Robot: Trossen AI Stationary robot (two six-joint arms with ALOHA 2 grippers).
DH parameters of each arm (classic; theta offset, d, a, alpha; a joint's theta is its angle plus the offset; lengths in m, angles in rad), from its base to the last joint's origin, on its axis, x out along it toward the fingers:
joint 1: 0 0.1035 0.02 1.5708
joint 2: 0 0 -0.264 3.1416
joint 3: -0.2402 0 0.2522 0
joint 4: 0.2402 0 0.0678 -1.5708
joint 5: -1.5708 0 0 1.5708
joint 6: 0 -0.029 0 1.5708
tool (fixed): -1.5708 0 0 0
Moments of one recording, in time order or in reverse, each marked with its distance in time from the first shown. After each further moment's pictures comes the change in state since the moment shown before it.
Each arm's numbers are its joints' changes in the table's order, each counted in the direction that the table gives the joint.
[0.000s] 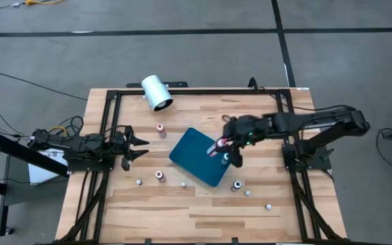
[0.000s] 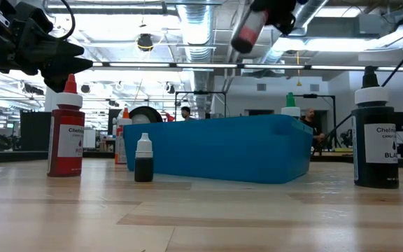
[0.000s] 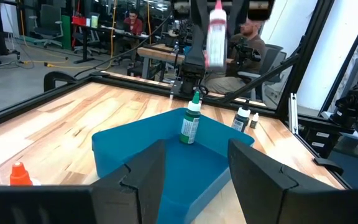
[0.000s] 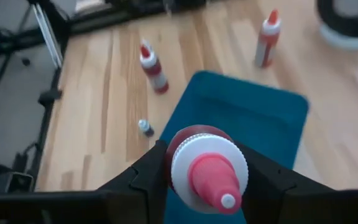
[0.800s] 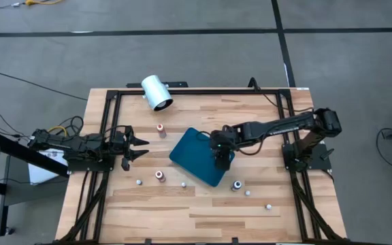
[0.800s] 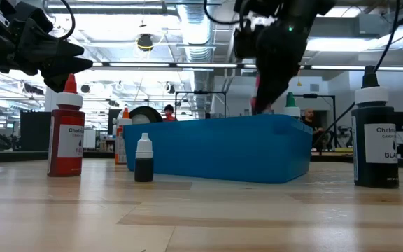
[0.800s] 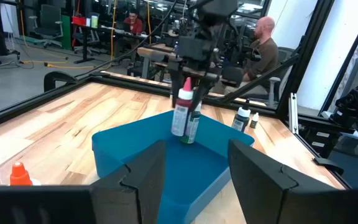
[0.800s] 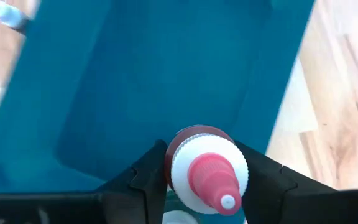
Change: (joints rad) left arm 0.000 0.000 0.000 0.002 0.000 0.000; right arm -0.048 -0.328 0.000 0.143 0.084 0.014
